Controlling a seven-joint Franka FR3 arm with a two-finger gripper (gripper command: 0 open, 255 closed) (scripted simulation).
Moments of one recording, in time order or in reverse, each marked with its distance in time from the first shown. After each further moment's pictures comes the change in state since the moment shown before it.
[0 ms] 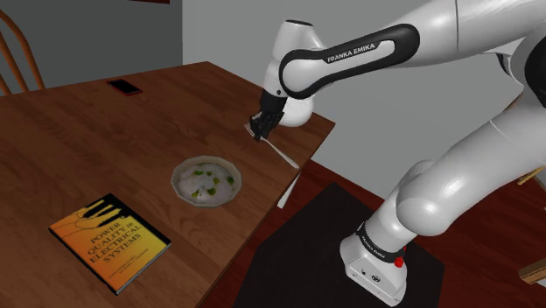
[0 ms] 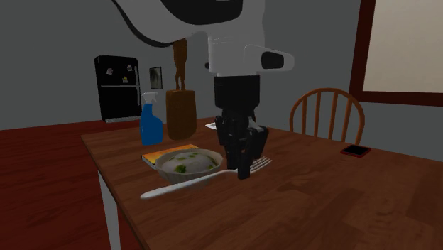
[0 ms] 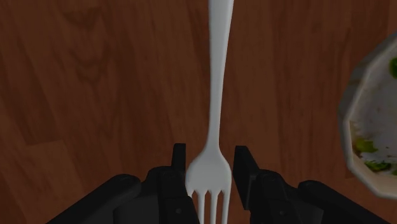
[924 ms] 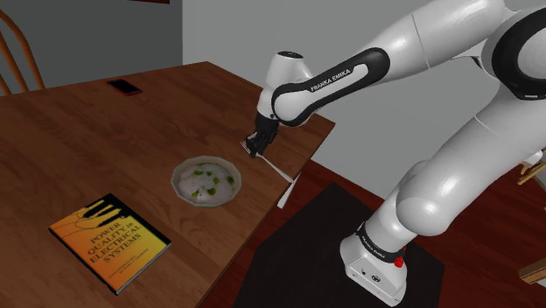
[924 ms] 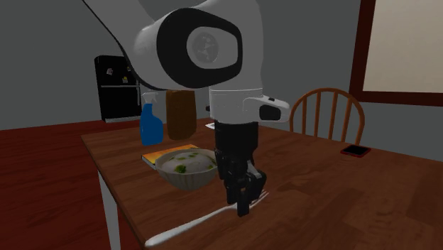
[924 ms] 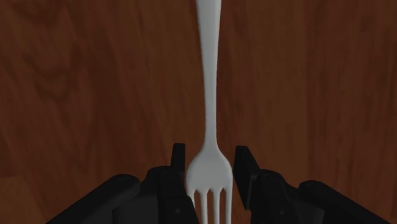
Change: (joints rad) arm -0.002 0.125 0.006 -0.078 -0.016 0.203 0.011
